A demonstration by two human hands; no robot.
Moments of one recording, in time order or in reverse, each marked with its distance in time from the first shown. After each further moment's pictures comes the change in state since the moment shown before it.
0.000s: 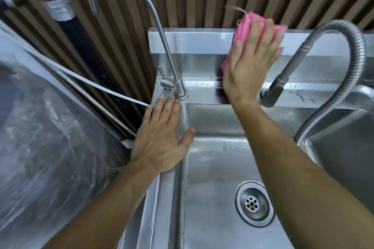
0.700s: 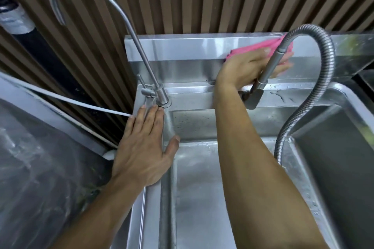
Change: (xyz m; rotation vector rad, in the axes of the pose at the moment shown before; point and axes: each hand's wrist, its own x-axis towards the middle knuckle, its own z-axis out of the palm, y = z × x) left_hand 0.001 -0.001 -0.002 0.012 -0.005 0.008; right_hand 0.032 -0.014 -0.001 0.668 0.456 0.859
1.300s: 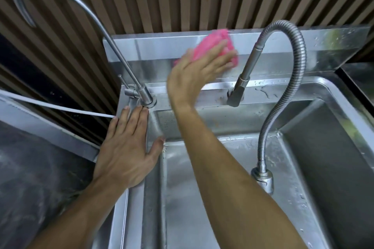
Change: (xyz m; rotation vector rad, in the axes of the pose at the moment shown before) left_hand -0.001 0.003 -0.003 -0.037 0.024 -0.010; right_hand -0.069 0.006 -0.015 -0.167 -0.447 -0.155
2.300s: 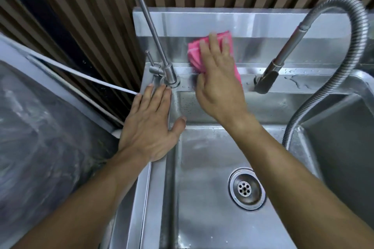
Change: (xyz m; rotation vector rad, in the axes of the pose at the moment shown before) left_hand 0.001 -0.003 0.004 -0.001 -0.007 -0.012; right_hand -0.010 0.023 -0.077 -0.493 -0.786 -0.612
